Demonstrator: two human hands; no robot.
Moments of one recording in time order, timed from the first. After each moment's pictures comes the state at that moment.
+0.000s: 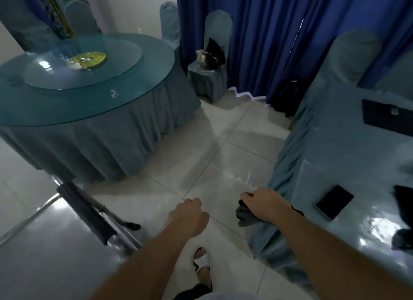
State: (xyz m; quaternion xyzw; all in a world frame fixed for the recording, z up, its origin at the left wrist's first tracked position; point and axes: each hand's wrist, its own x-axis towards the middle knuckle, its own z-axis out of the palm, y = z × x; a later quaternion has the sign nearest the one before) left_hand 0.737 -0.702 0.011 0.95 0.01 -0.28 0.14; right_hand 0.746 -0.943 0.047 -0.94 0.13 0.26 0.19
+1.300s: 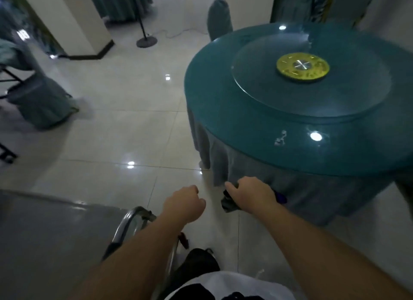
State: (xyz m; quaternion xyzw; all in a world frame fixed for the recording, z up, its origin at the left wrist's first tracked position) left_hand 1.148 -0.310 0.043 0.78 0.55 -0.17 0.23; right_hand 1.336 -0.395 0.059 -0.84 -0.48 0.24 0.05
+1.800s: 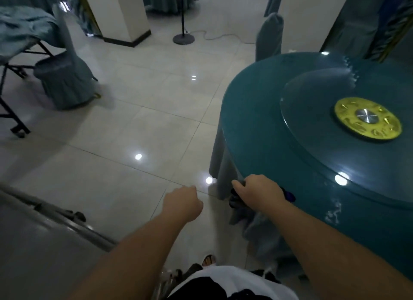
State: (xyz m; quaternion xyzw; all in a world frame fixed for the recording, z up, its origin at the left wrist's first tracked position) left_hand 1.141 -0.049 0.026 0.76 0.60 -0.16 0.19; right_hand 1.361 -0.094 0.064 -0.80 -0.57 0.20 -0.02
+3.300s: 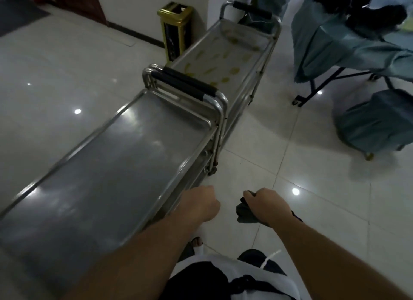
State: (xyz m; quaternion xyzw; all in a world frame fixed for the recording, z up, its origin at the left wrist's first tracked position) left_hand 0.760 0.214 -0.008 0.10 0.94 0.11 0.32; right_hand 0.790 0.418 0.009 -0.21 -0.92 0.17 -0.30
